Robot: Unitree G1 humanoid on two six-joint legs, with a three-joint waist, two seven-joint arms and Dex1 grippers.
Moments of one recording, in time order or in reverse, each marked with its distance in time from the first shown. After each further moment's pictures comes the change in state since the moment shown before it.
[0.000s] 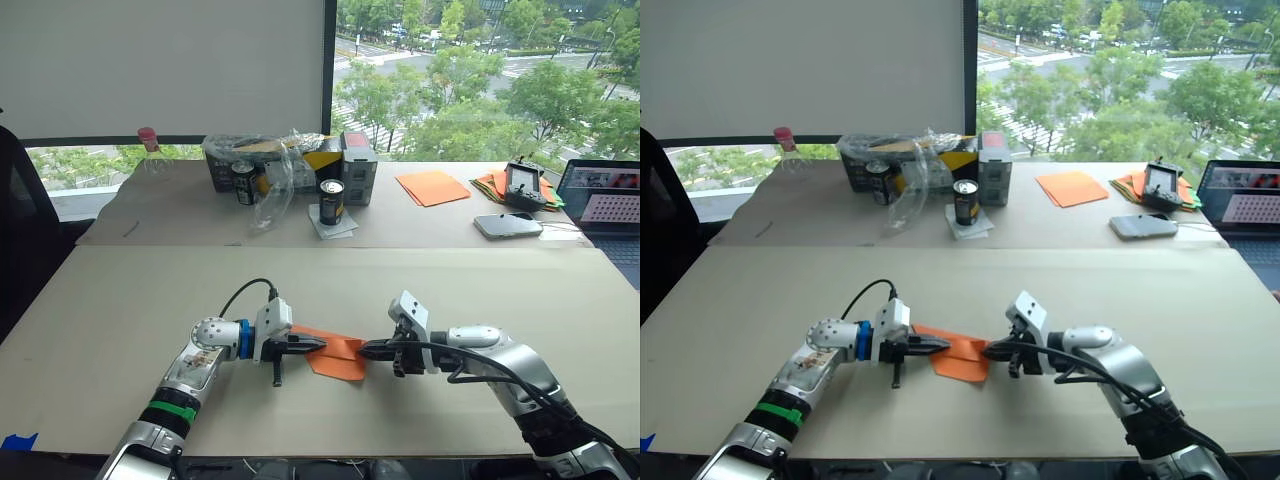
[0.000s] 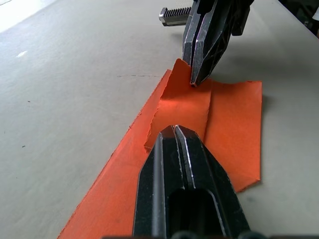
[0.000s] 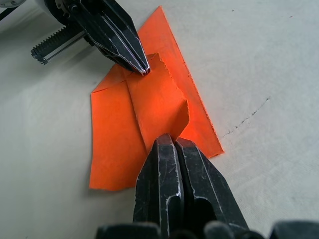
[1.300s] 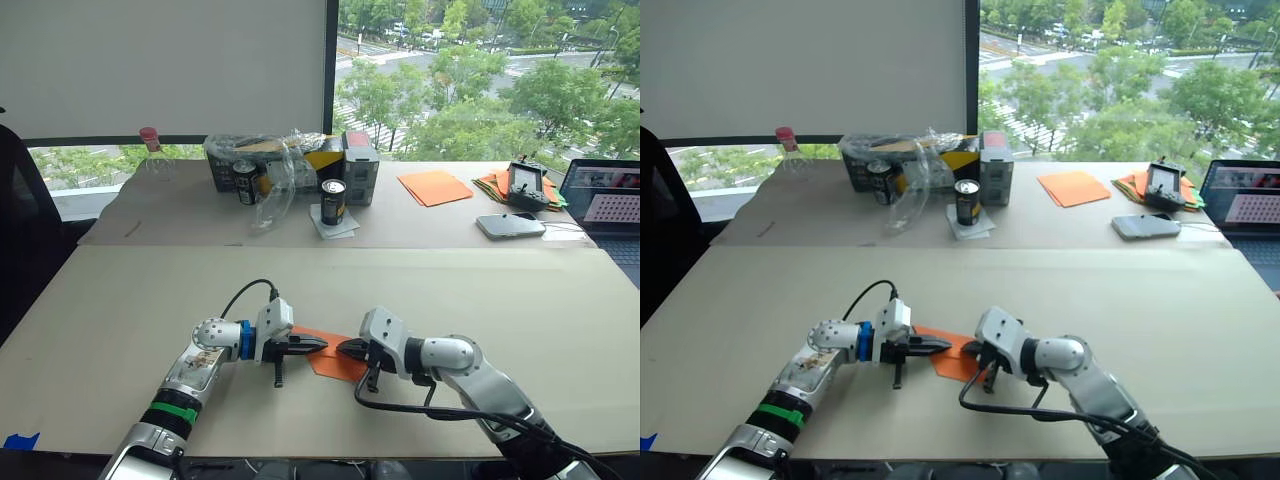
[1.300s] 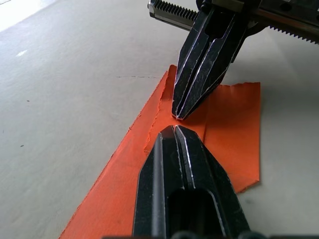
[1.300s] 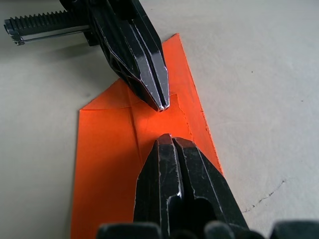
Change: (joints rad) left arm 0.006 -0.012 0.009 -0.012 -0.007 0.034 -0.010; right arm 0.077 0.072 0.128 -0.099 -0.266 -0.307 -0.163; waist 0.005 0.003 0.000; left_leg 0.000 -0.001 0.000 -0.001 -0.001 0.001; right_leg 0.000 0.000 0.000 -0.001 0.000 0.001
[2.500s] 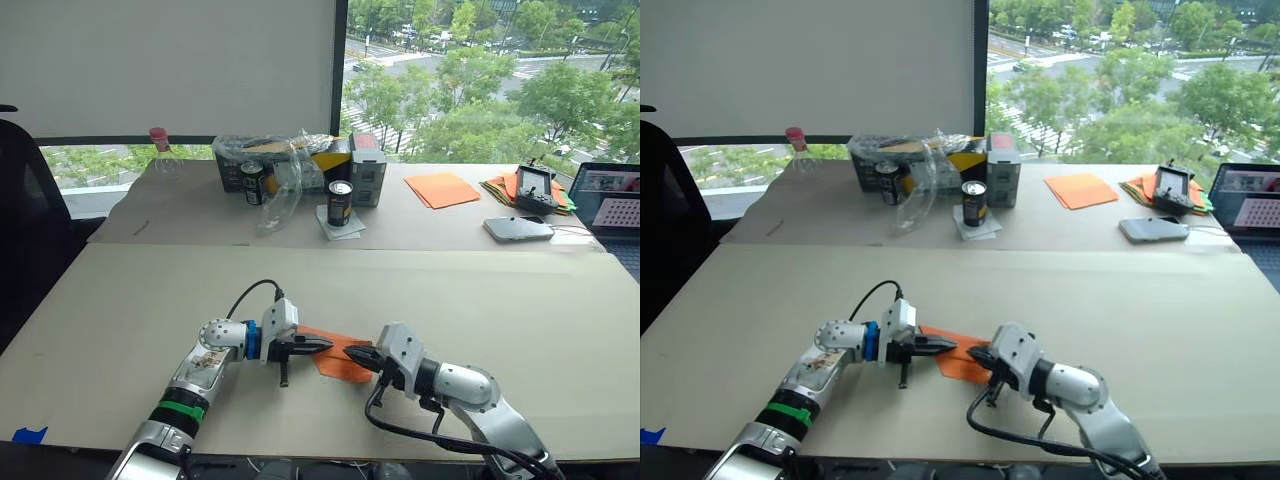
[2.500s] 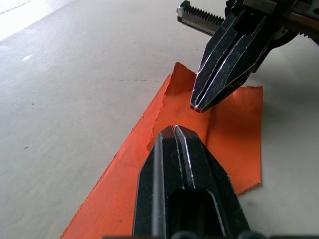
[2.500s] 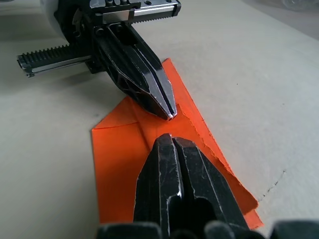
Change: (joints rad) left arm -0.014 -0.035 -0.011 0.039 0.013 -0.030 0.001; right arm 0.203 0.111 -0.092 -0.025 -0.020 -0.184 -0.116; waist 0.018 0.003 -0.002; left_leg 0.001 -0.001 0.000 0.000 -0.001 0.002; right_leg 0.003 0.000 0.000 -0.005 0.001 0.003
